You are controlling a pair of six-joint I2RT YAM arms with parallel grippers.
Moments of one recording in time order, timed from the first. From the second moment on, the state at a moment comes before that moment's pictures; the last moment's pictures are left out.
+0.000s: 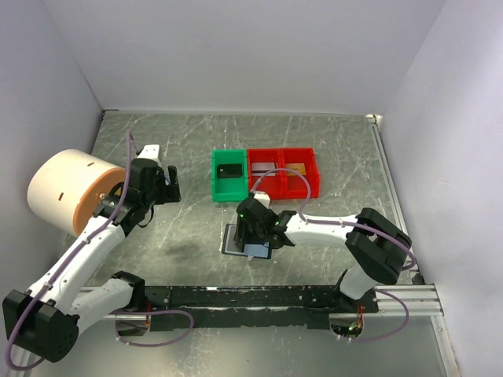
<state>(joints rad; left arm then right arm) -0.37 0.97 0.81 -0.47 -0.28 -0.30 0.99 1.57 0.80 -0.17 0.13 0.92</state>
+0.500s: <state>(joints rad) -0.42 1.09 0.76 -0.36 0.09 -0.39 0.86 1.52 0.60 0.11 -0.08 0.96</state>
